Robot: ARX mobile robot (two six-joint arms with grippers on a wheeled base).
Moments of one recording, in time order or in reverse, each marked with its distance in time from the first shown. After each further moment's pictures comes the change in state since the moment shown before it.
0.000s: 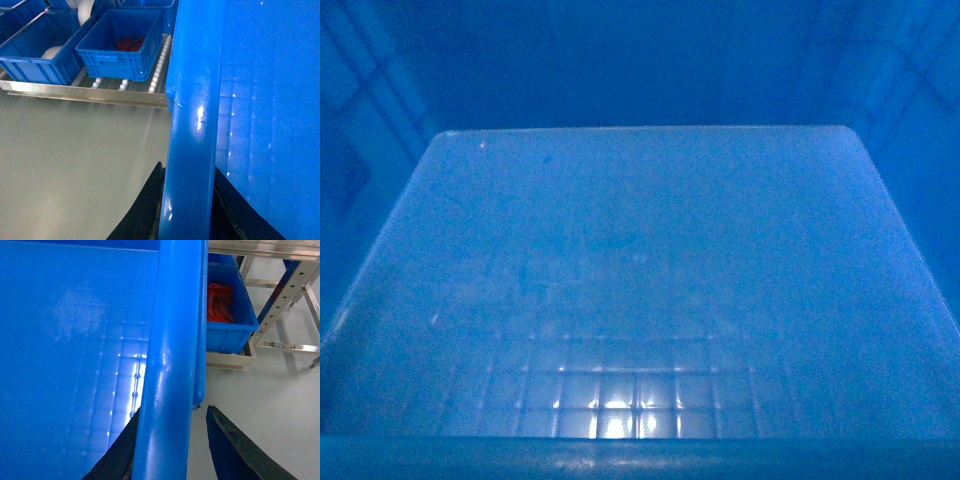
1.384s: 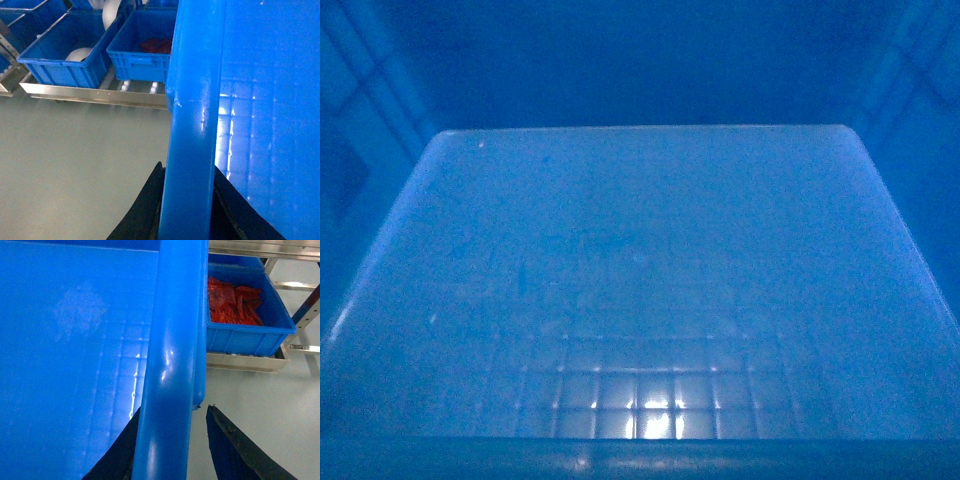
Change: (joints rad) left arm 0.003 -0.003 0.000 -0.001 0.000 0.003; right arm 0.005 -0.001 0.000 0.002 0.002 0.000
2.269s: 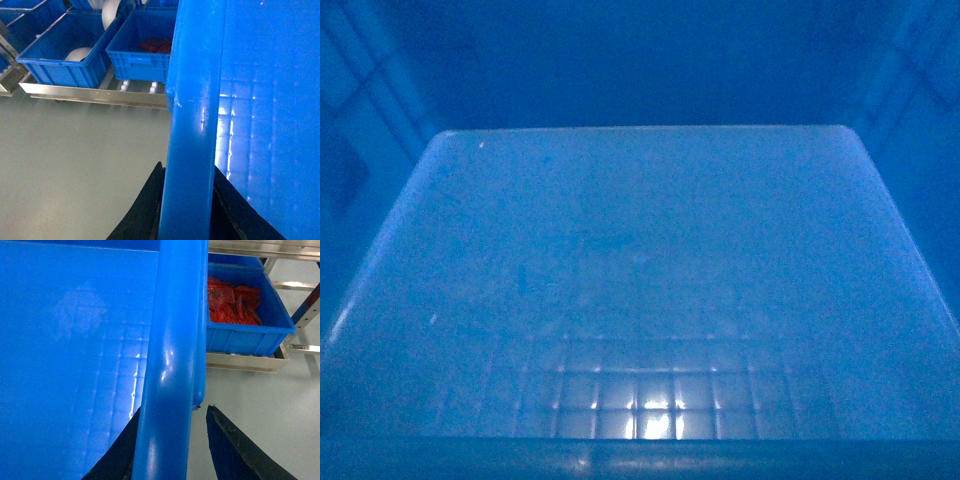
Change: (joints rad) left arm 0.000 0.000 0.000 0.000 0.000 0.000; right arm 0.000 0.000 0.000 0.000 0.000 0.000
